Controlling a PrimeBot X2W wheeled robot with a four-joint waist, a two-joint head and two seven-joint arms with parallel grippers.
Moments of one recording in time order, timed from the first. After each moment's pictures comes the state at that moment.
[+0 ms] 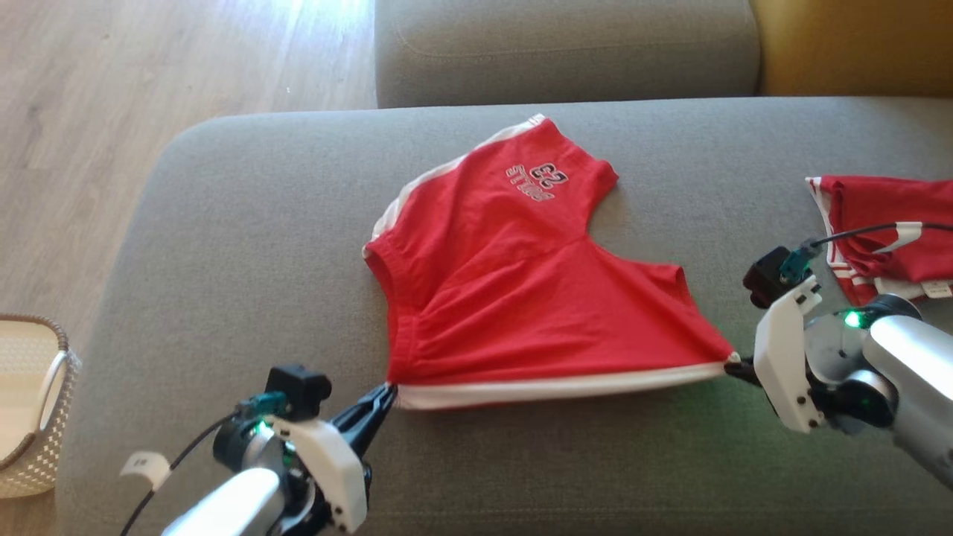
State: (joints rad) left arm -0.40 0.32 -1.01 0.65 -0.81 -0.13 -0.23; right arm -0.73 -0.67 1.10 0.53 1.00 0.13 0.53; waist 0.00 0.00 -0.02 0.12
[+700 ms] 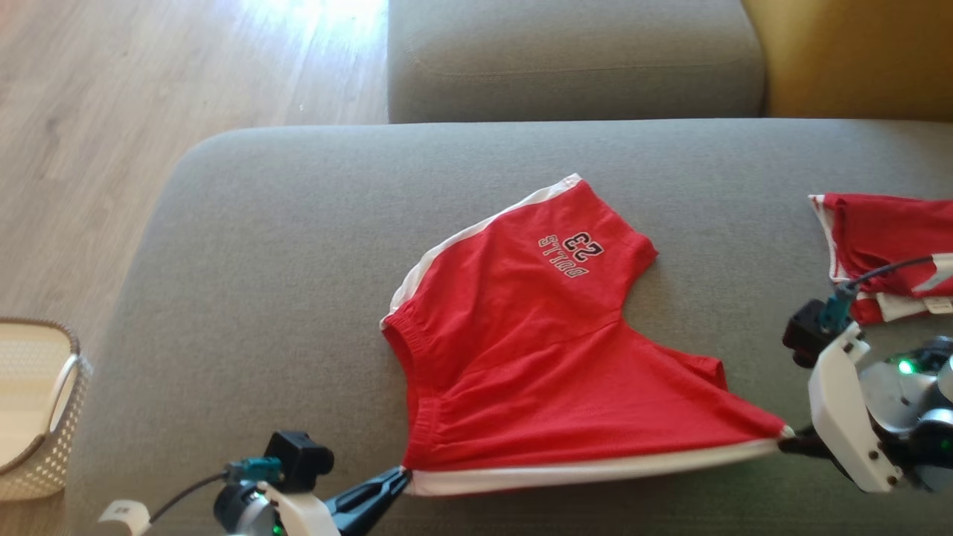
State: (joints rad) left arm -0.31 0.54 -1.20 0.32 -0.94 -0.13 -0.19; right arm -0.64 -0.94 1.13 0.18 1.15 0.13 0.78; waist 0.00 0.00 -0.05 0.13
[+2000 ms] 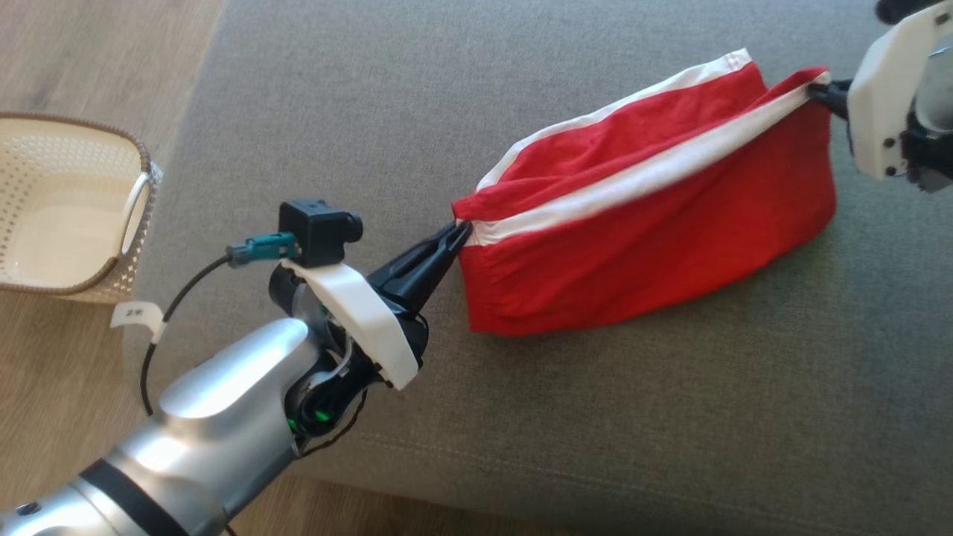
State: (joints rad) left arm -0.73 0.38 -1.13 0.35 -1.13 -0.12 -0.22; right arm -1.09 -0.63 0.82 0.66 0.89 0.13 0.59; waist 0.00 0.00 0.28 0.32
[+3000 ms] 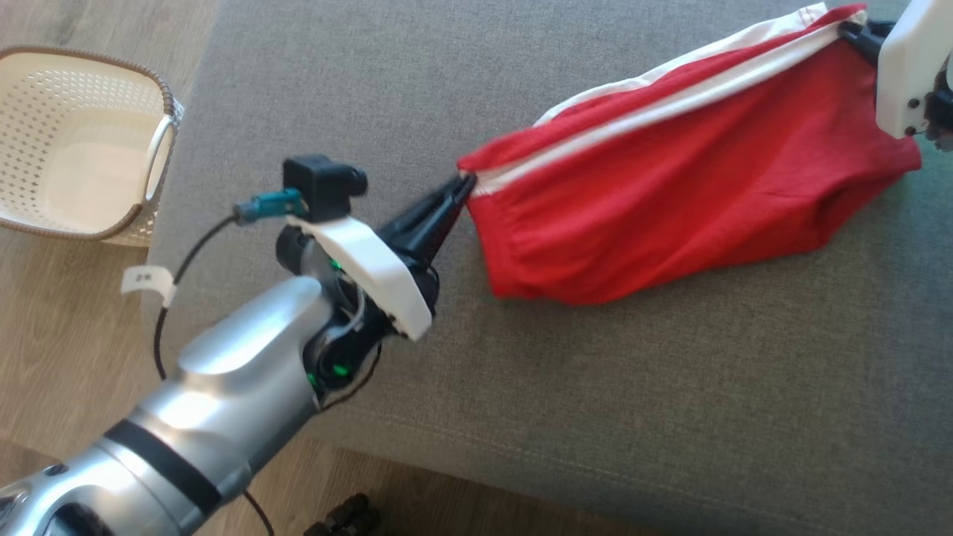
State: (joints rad) left arm -0.82 0.30 -1.14 0.48 -1.17 -0.12 -0.25; right arm -1.21 -0.60 0.92 0.86 0.90 0.13 0.34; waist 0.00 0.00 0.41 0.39
